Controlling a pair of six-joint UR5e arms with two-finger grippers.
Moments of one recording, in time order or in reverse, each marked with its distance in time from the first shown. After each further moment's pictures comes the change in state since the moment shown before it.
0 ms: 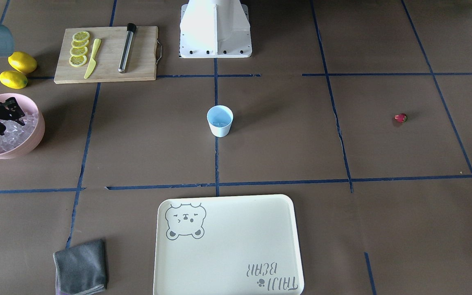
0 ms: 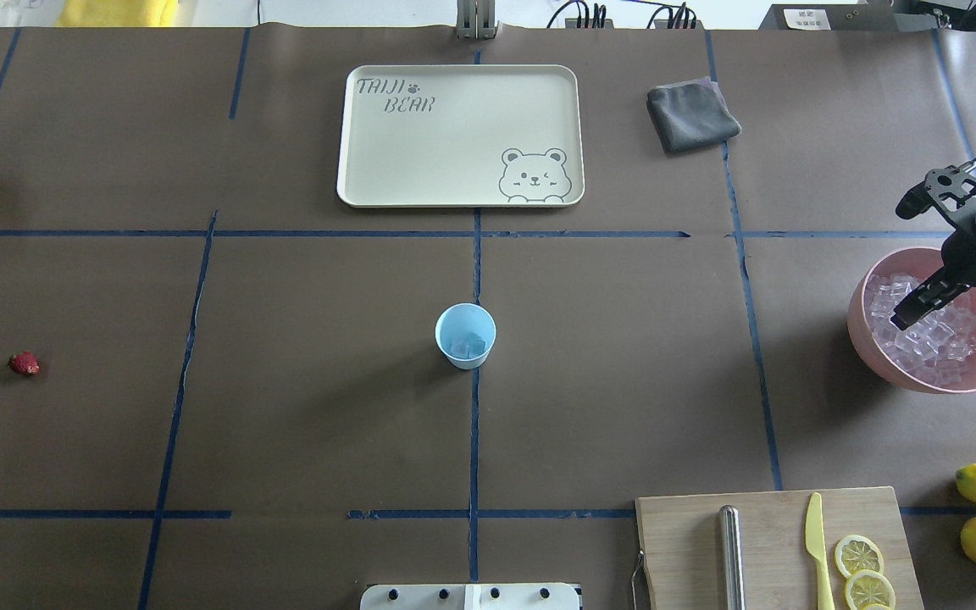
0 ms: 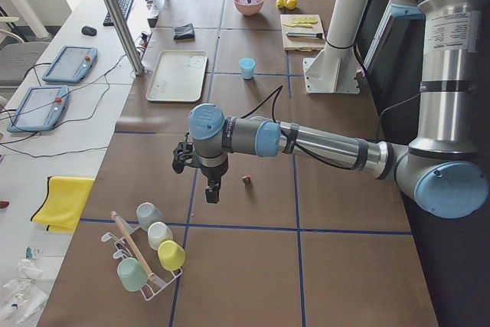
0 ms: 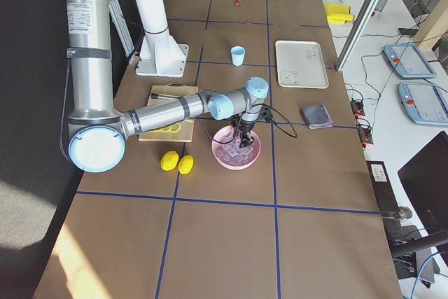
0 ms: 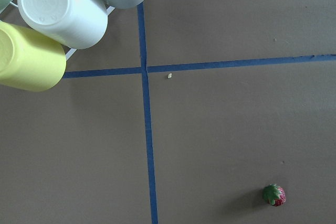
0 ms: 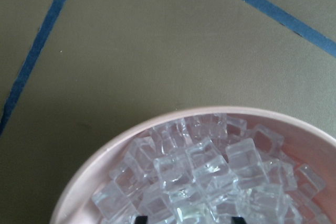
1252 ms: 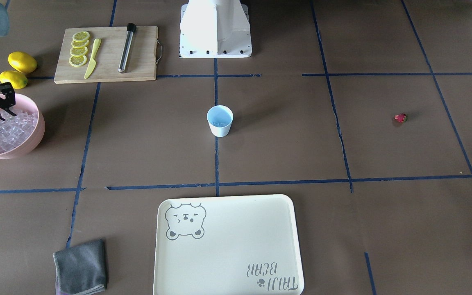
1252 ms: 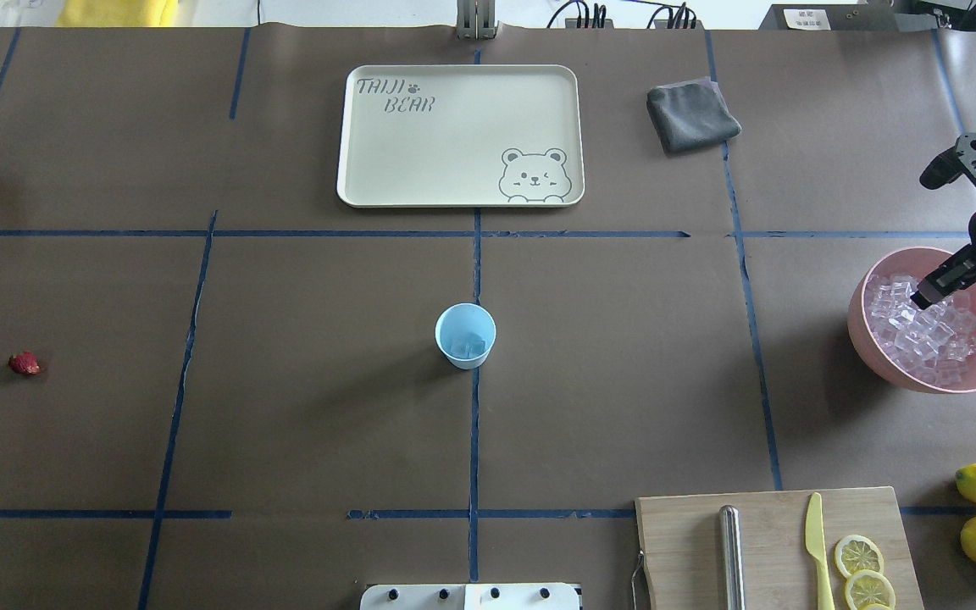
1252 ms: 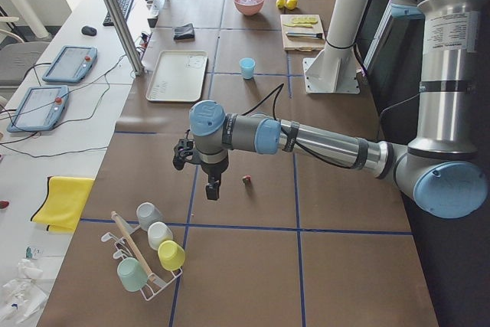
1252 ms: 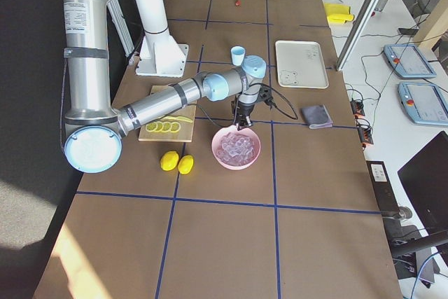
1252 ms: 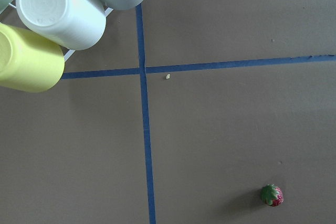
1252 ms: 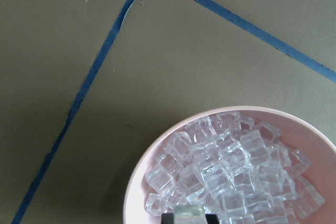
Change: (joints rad) left arm 0.028 0.000 -0.030 0.001 0.002 -0.049; right arm 0.051 0.001 0.207 -0.169 0.019 0.001
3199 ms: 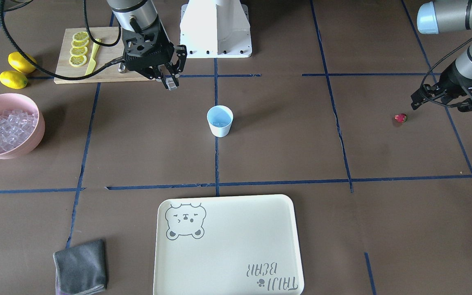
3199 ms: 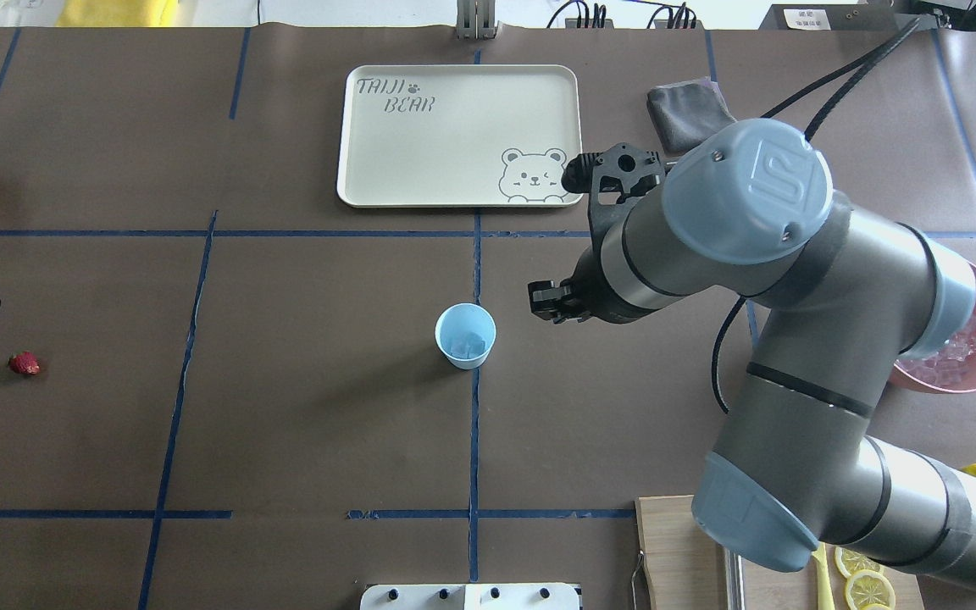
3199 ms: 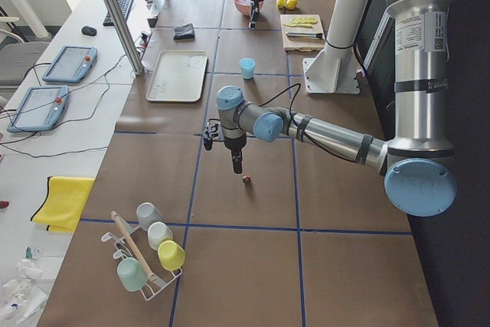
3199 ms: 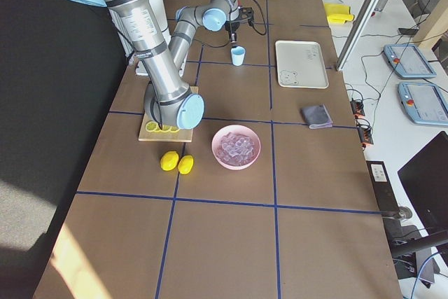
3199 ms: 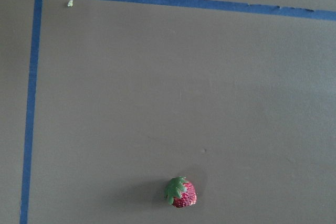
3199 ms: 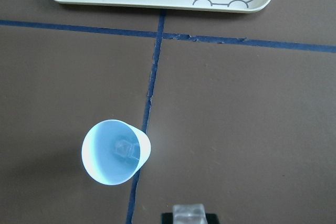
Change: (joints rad) left arm 0.405 0.051 -0.068 -0.221 0.151 -0.622; right arm -0.542 0.567 0.023 0.030 -0.406 1.053
